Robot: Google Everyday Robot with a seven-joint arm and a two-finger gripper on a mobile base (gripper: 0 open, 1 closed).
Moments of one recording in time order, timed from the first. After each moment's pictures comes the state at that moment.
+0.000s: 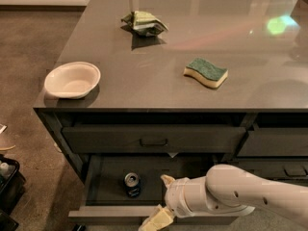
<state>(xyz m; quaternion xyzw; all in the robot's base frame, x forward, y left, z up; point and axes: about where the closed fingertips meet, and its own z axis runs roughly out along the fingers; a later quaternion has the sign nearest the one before) 0.356 0.003 0.569 -0.48 0.78 0.30 0.27</state>
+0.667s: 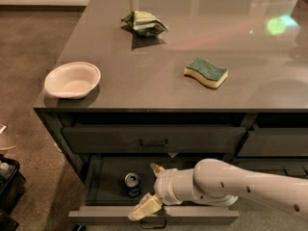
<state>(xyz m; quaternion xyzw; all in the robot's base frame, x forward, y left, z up) 0.400 0.035 0.562 -0.49 0.75 0.30 0.33</state>
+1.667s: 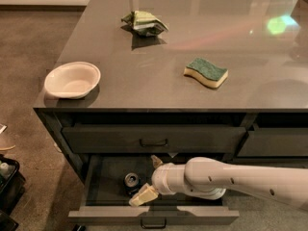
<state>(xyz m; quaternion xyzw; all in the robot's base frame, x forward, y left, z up) 0.457 0.035 0.515 -0.49 0.75 0.25 0.36</state>
